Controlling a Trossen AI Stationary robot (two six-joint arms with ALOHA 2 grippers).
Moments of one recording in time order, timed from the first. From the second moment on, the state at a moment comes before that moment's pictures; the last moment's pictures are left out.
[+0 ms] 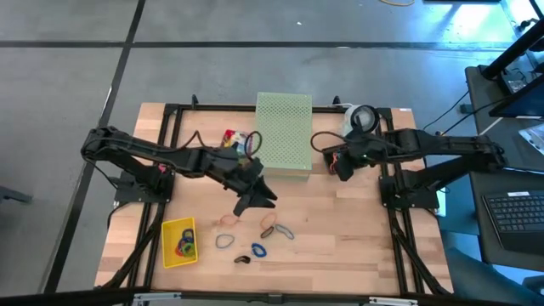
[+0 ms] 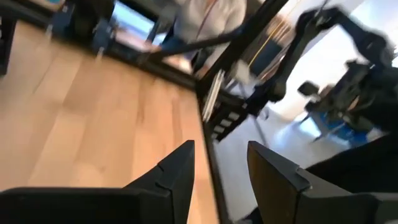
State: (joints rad) left arm -0.19 1.38 1.08 0.06 0.27 -0.54; right arm 0.00 1.05 1.06 -1.04 0.25 0.78
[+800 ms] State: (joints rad) left arm -0.19 1.38 1.08 0.00 0.20 -0.51; right arm -0.41 1.06 0.66 -0.75 0.05 0.58
